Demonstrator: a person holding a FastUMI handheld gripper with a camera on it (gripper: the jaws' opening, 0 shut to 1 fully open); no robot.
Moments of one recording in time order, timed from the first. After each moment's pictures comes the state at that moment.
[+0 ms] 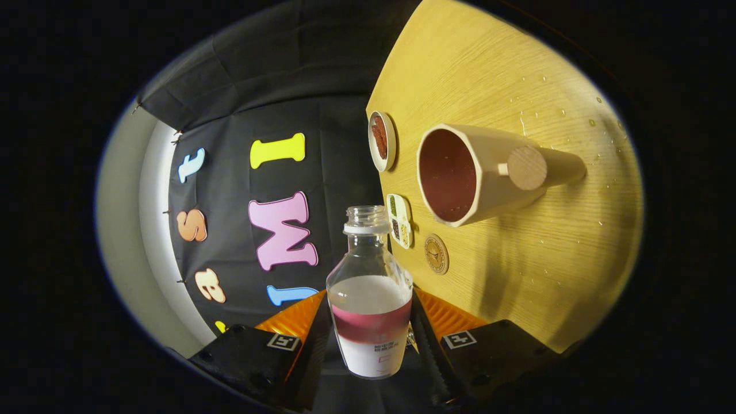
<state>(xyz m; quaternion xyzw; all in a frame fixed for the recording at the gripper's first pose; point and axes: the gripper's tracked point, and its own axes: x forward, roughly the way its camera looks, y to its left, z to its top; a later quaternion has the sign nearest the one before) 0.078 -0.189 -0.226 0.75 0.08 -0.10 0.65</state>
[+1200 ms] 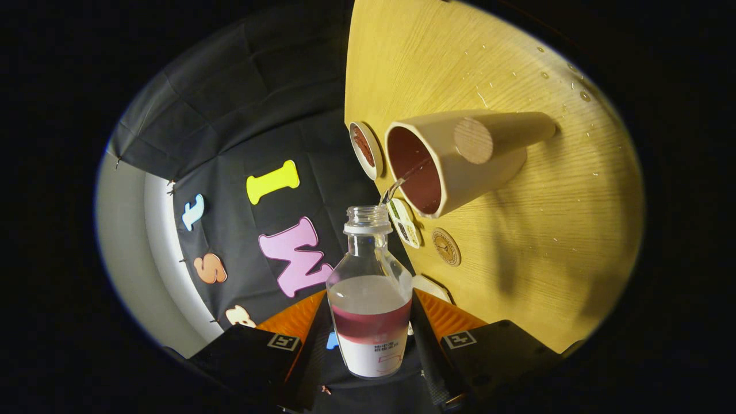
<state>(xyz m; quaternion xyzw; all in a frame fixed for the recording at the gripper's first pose) 0.078 -0.192 -0.223 0.82 0.04 -0.12 0.56</state>
